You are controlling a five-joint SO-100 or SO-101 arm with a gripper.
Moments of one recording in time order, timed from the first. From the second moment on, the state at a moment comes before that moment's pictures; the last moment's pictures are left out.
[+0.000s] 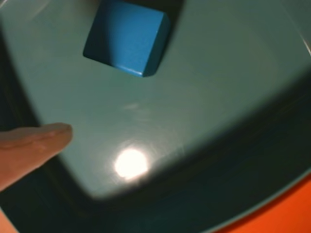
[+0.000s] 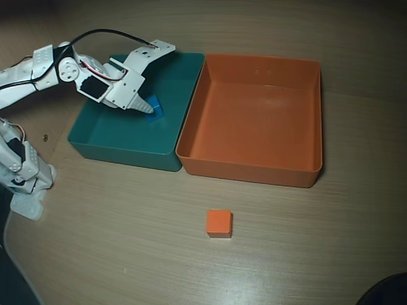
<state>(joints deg) -39.5 96.0 106.2 48.4 -108.5</state>
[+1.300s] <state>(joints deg) -6.2 96.0 78.2 48.4 -108.1</state>
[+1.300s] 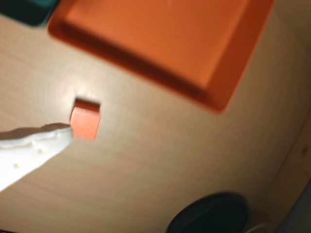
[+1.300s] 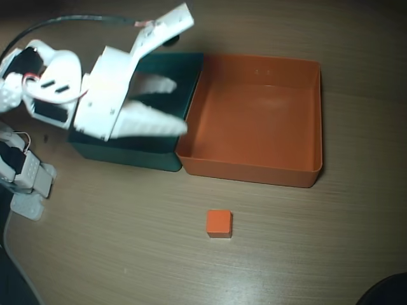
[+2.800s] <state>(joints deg) 2.4 61.7 76.7 36.2 -108.1</state>
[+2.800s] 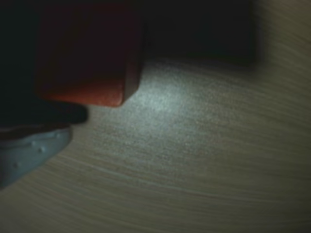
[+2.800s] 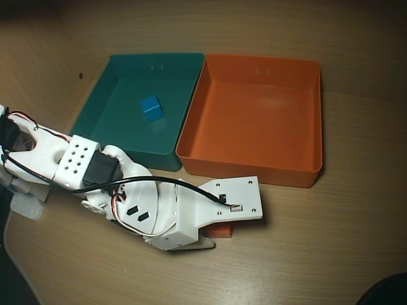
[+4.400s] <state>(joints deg) 2.1 54.8 71.9 31.2 -107.5</state>
